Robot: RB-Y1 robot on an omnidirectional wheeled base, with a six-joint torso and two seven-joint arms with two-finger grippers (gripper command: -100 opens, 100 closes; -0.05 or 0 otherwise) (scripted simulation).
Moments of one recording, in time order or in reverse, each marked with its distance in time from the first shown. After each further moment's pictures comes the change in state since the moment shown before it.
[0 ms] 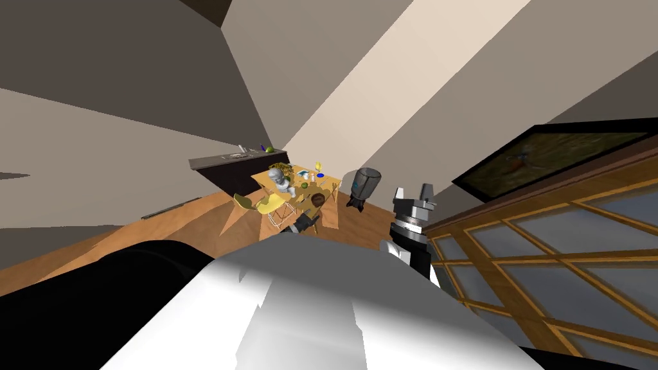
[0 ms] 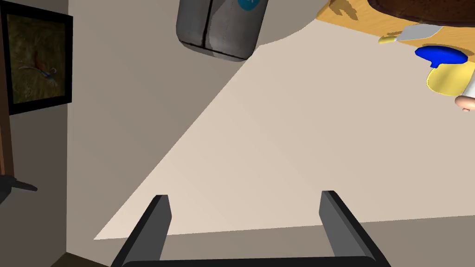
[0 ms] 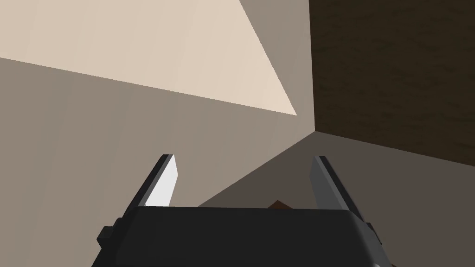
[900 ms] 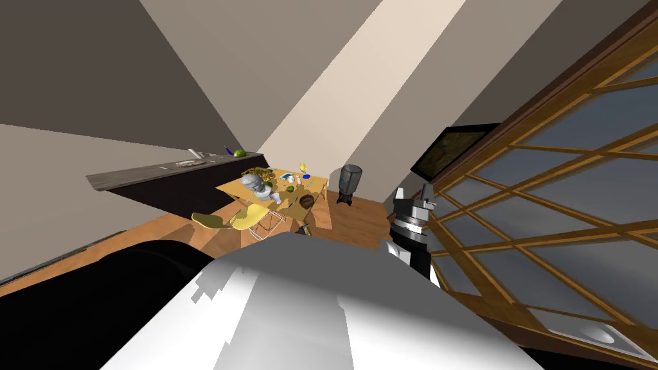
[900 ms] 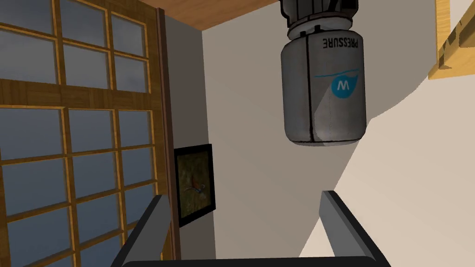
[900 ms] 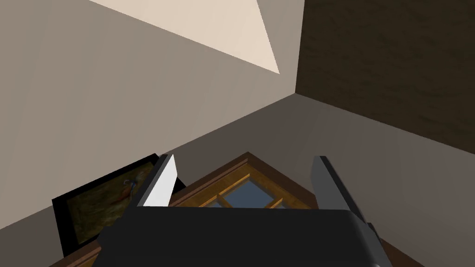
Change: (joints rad) left arm 0.008 0.200 -0.148 0.131 -0.141 0.016 -0.219; right arm 0.000 0.000 0.000 0.000 0.000 0.000 0.000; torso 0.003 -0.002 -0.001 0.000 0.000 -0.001
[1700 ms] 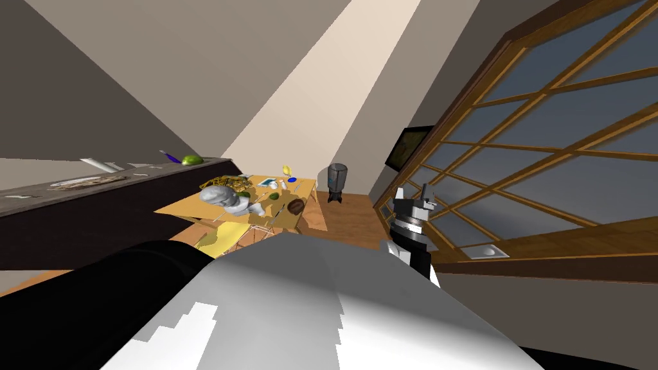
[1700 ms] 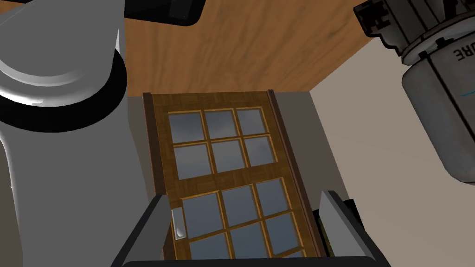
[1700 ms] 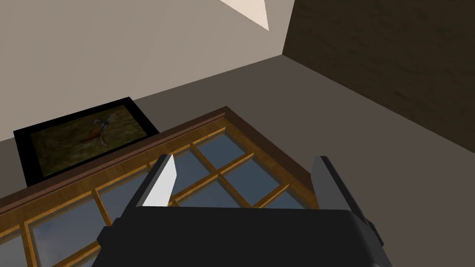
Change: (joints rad) left arm 0.017 0.161 -0.131 0.145 -0.136 -0.002 -0.224; right arm 0.000 0.000 0.000 0.000 0.000 0.000 0.000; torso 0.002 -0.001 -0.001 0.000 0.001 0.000
